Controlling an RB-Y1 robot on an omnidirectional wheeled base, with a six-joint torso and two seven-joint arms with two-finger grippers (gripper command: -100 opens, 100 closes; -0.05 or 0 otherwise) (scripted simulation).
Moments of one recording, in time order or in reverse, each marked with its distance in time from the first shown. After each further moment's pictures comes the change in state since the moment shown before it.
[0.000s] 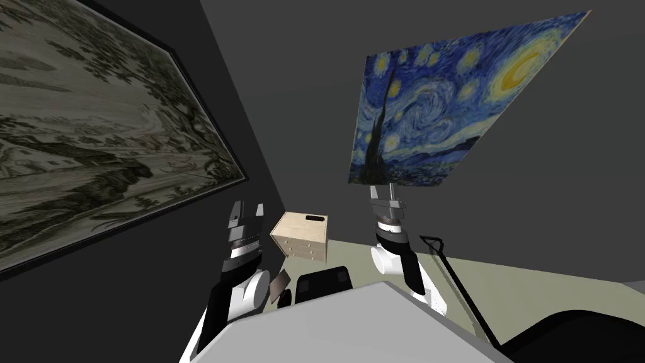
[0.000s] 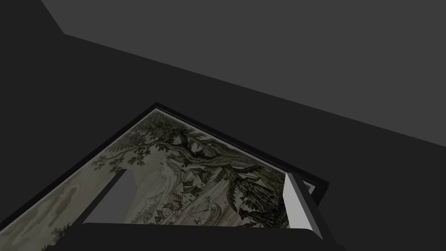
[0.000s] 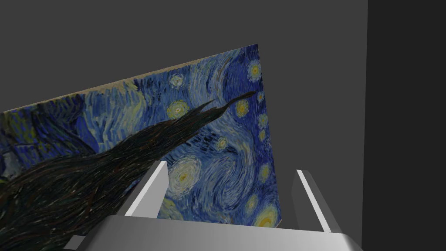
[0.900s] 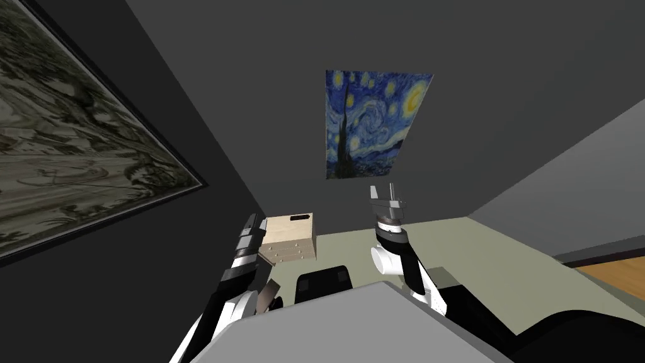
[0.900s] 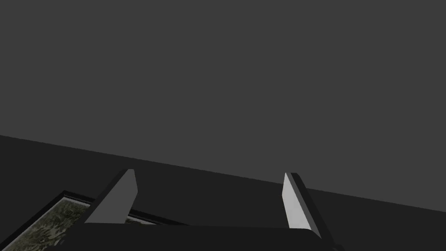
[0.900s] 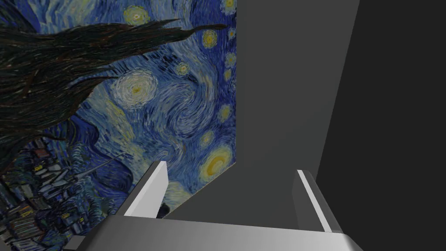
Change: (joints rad) left arm 0.085 0.161 0.031 0.128 0.059 0.098 -0.044; right arm 0.000 0.000 0.000 0.000 0.000 0.000 0.000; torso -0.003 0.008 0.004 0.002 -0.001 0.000
